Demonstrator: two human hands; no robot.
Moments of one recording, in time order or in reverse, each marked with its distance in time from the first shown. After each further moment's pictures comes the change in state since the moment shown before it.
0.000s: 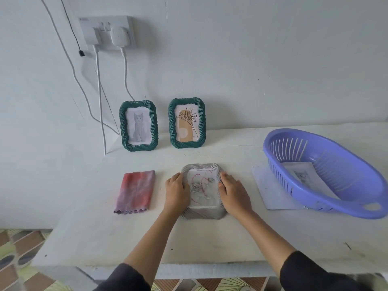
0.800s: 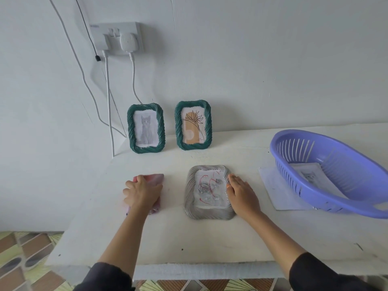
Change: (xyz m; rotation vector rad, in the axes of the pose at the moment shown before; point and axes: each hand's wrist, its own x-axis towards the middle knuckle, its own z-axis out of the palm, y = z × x) left_hand 0.010 -0.051 -0.078 0.213 0.050 -0.567; right_hand -0.002 -0.001 -0.001 -0.048 -0.030 0.018
